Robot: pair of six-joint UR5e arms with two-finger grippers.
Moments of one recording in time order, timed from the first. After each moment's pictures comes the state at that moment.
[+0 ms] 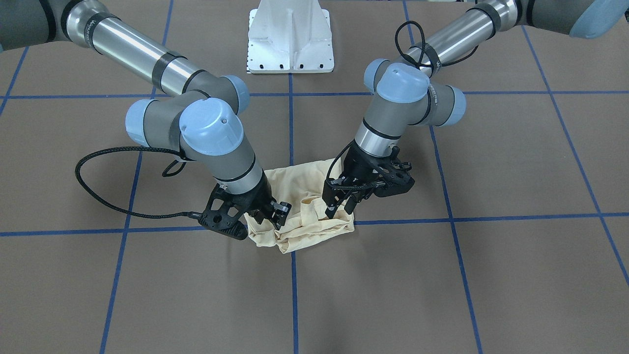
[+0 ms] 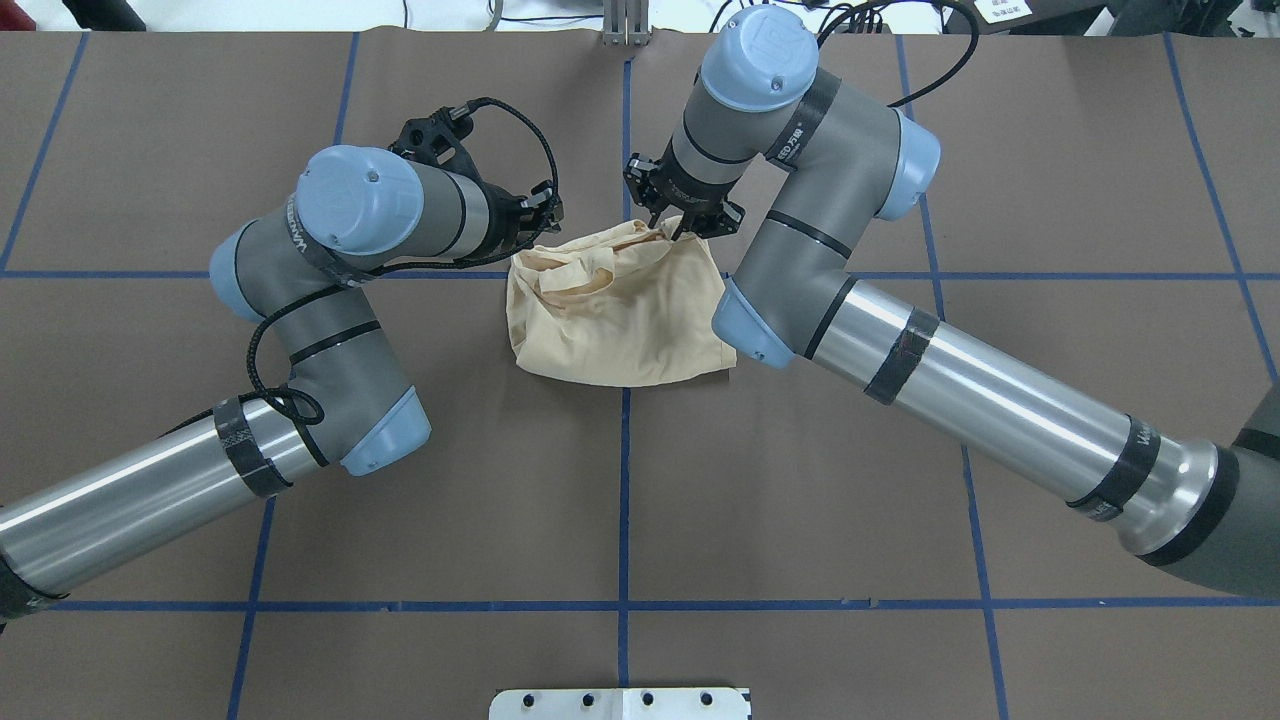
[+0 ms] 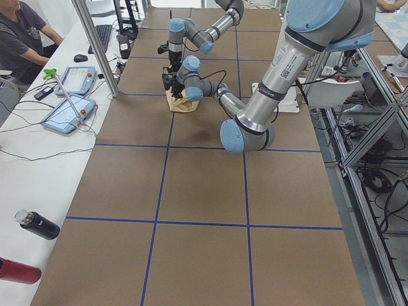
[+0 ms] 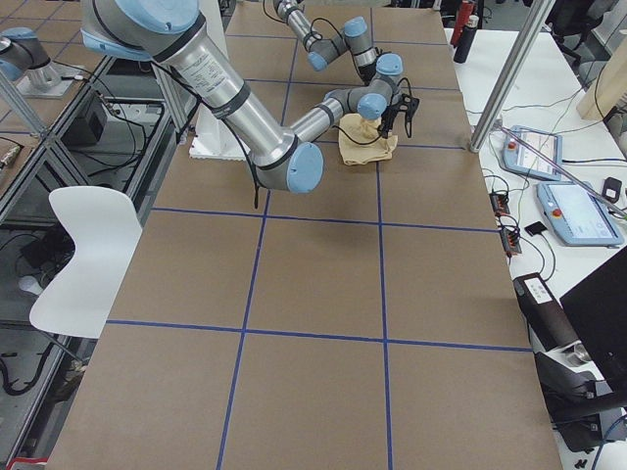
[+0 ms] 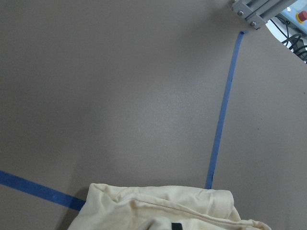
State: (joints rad) left arm -0.68 -2.25 -1.43 -2.22 -1.74 -1.63; right arm 0.75 -0.67 1.23 -1.22 2.02 1.56
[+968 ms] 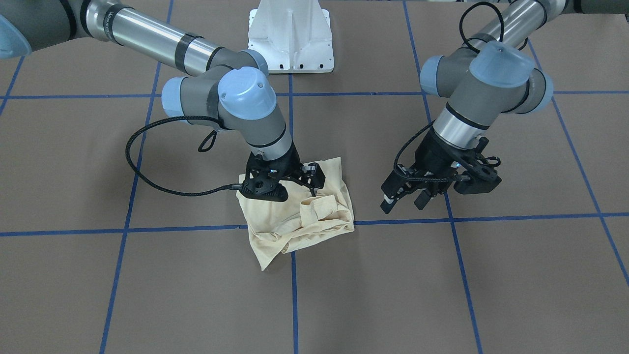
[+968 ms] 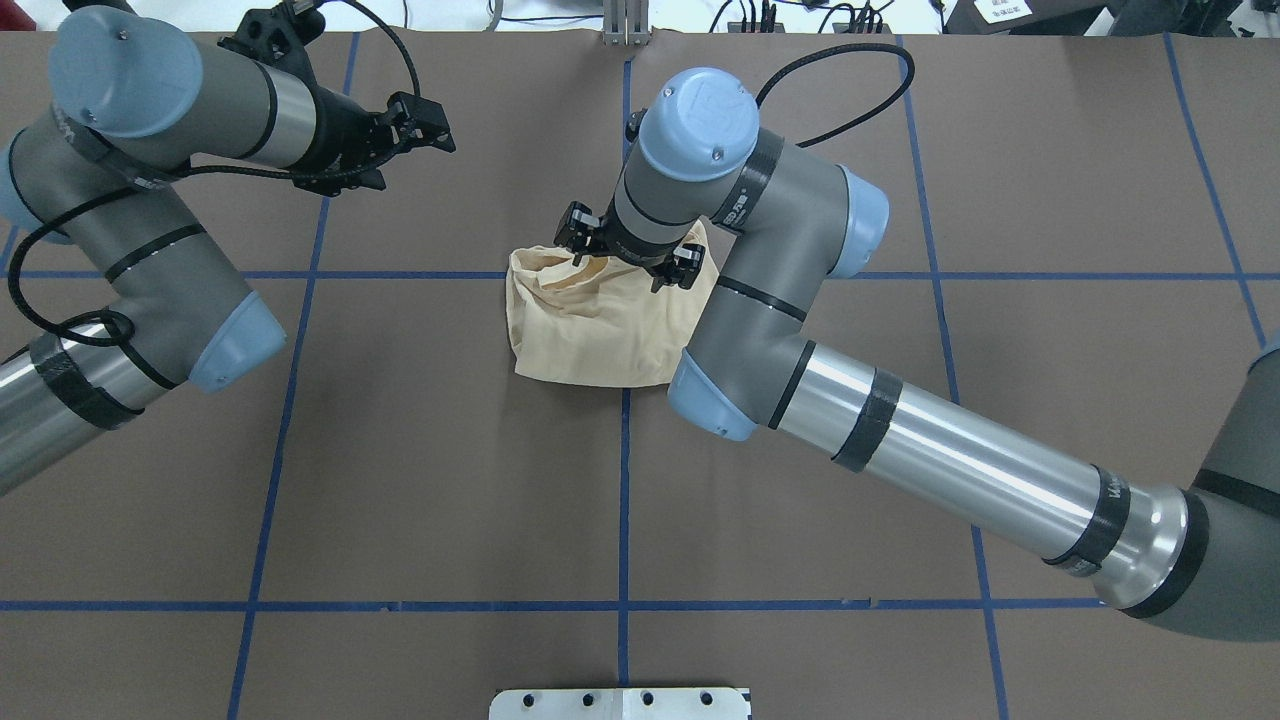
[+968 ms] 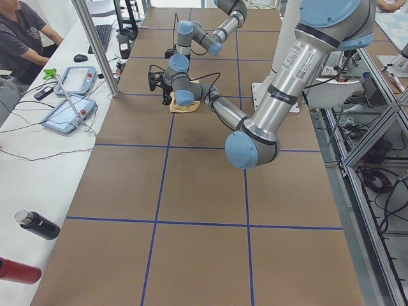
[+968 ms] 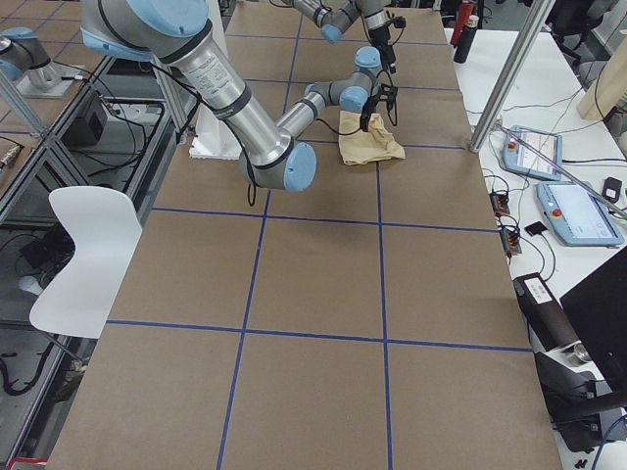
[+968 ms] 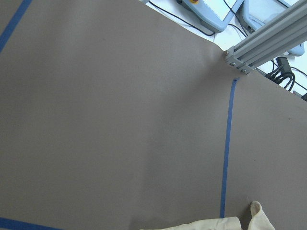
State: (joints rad) left arm -0.88 -2.09 -1.59 -2.20 -1.95 -1.43; right arm 0.62 -0.68 1.31 -1.27 1.93 1.42
